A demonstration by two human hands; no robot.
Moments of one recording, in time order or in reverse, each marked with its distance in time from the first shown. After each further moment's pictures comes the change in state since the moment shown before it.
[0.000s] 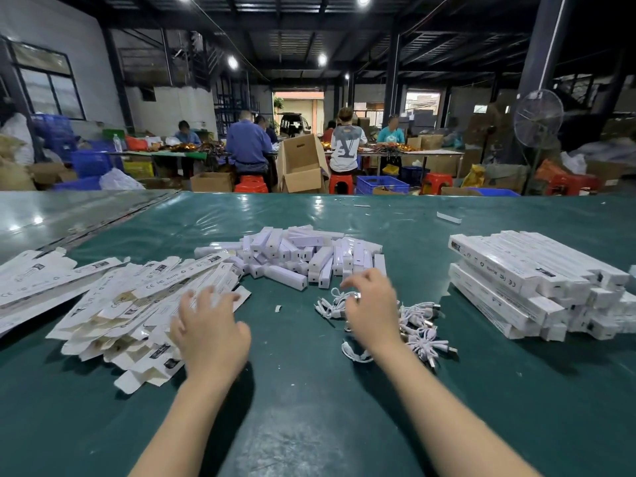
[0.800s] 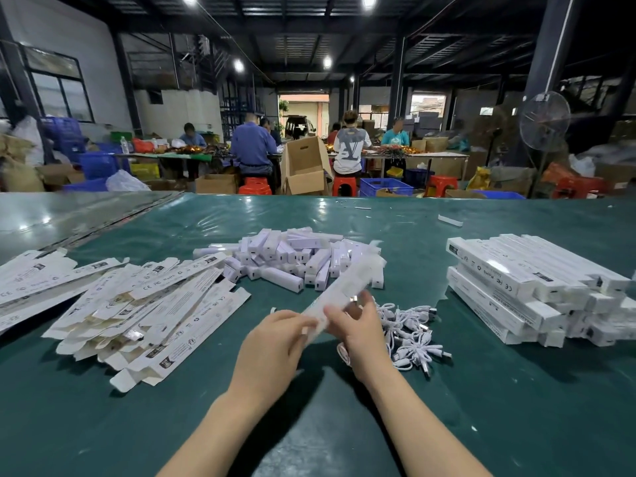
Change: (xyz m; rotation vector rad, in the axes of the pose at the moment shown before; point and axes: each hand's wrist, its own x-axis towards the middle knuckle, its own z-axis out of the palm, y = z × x) left_hand -0.039 0.043 0.013 -0.421 -0.072 0.556; right_hand -0.024 -0.006 0.011 1.304 -0.128 0.489
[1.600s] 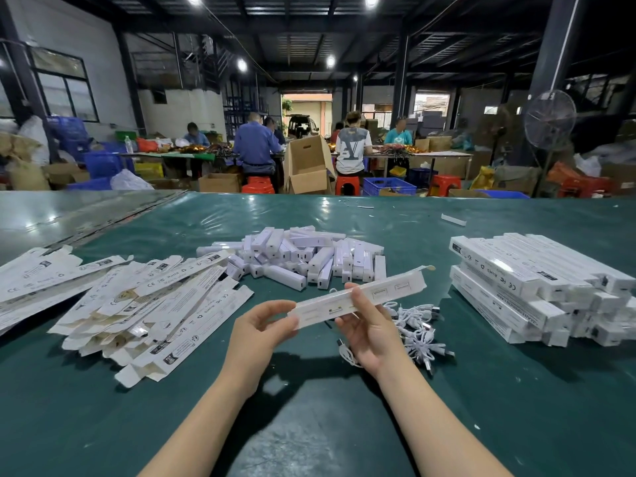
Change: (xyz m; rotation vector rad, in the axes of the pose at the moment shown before) left_hand 0.008 -0.019 0.000 -0.921 0.101 -0.531; right_hand 0.006 -0.007 -0.012 0.447 -0.046 0.200
